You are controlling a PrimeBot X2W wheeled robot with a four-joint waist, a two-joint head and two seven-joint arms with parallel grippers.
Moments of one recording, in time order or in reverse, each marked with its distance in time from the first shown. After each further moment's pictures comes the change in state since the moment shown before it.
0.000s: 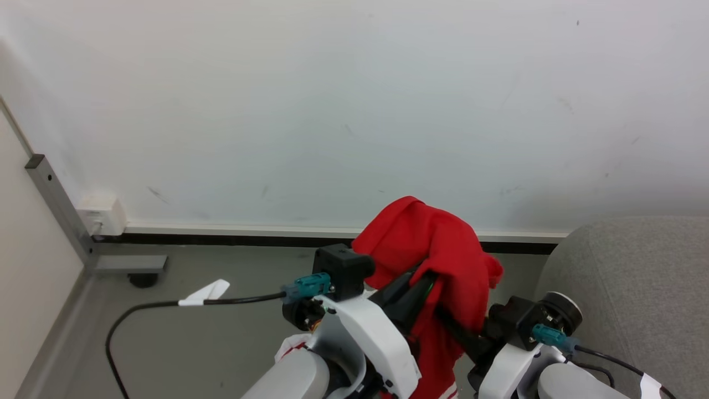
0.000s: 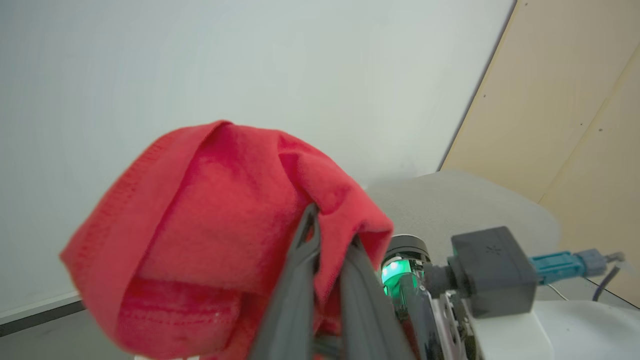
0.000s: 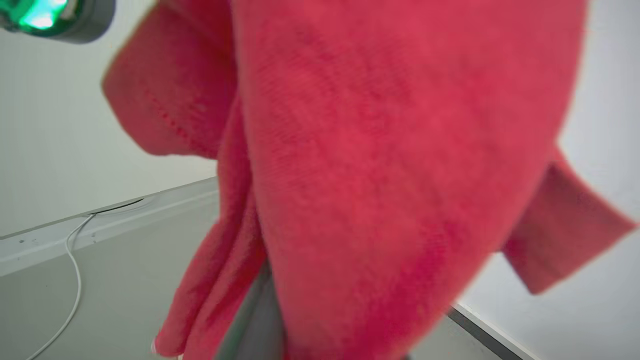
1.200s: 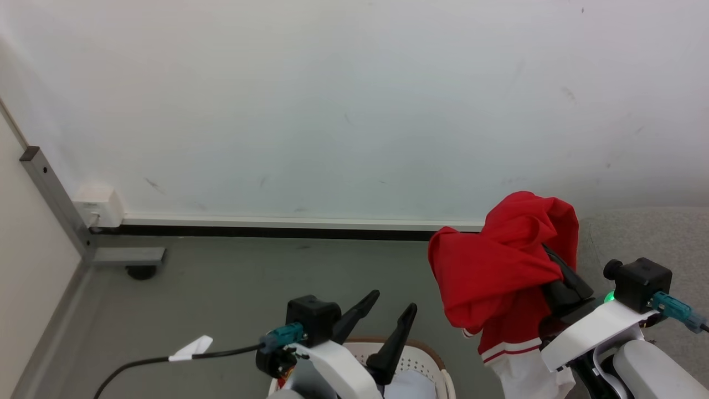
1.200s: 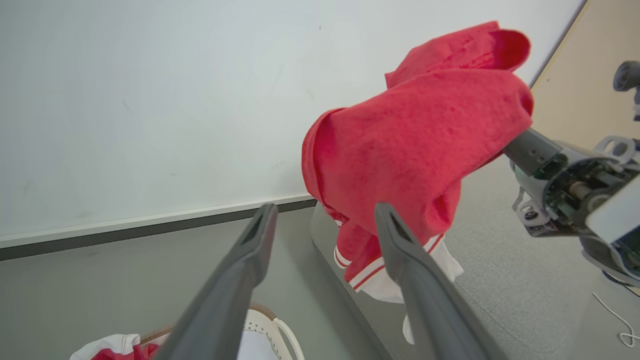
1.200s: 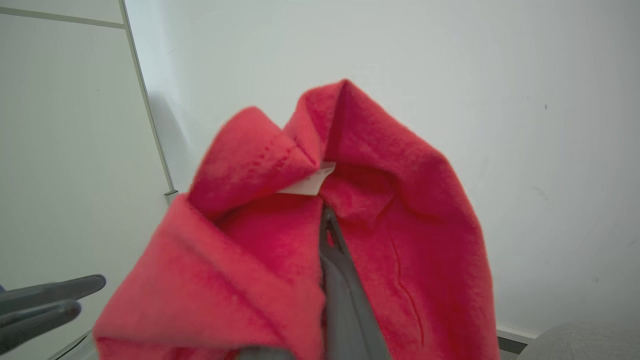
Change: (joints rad) left arm 0.090 0.039 -0.009 0.204 0.003 -0.020 -0.189; right arm 0.131 -0.056 -0.411 -0.147 0.120 0.000 0.000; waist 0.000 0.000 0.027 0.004
